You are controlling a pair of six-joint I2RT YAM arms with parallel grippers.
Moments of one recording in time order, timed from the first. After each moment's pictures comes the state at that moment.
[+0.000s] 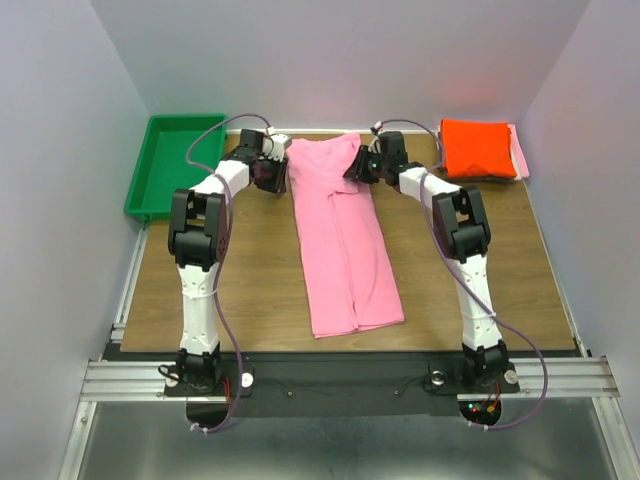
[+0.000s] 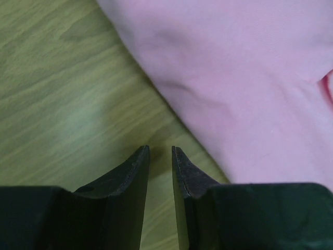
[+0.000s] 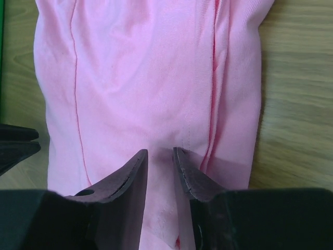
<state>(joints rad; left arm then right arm) -0.19 2.23 1.74 -0.39 0.34 0.13 0.30 2.48 1.94 -0.05 -0.33 0.48</state>
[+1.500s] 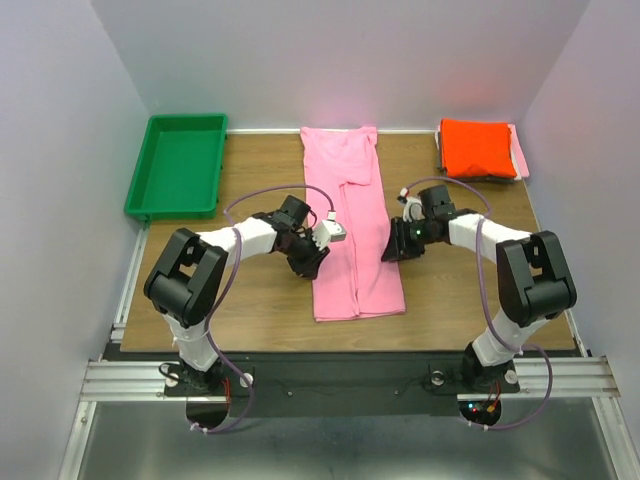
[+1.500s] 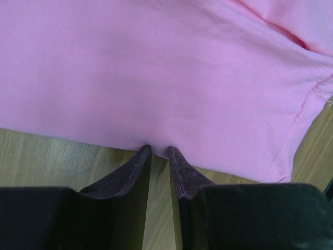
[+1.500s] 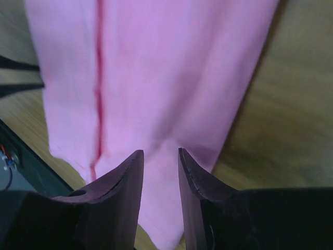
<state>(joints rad) -0.57 1.75 1.03 -0.44 0.49 0.43 0.24 1.68 0.99 -0.34 -0.58 0.22</state>
